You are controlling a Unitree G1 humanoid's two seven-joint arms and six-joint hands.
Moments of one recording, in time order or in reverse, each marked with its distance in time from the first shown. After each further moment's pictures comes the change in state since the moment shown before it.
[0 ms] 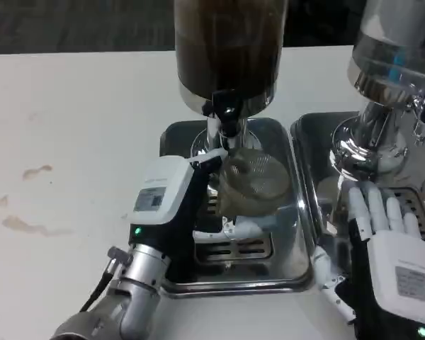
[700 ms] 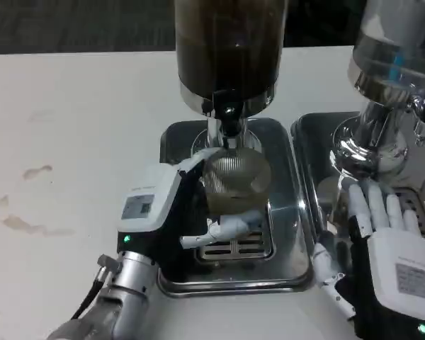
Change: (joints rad) left arm 0.015 0.023 -0.022 0.024 -0.034 0.031 0.008; right arm -0.013 -0.001 -0.002 0.000 0.012 -0.004 0.000
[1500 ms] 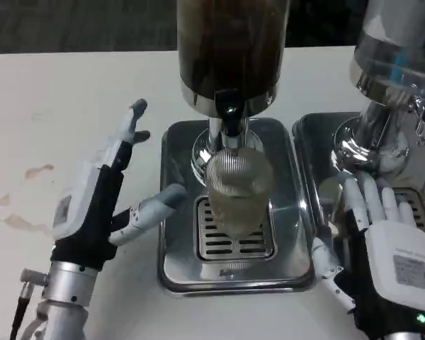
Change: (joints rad) left arm 0.222 0.168 0.211 -0.286 -0.327 -0.286 -0.295; right arm -0.047 -0.033 -0.006 0.037 0.030 -0.024 0.007
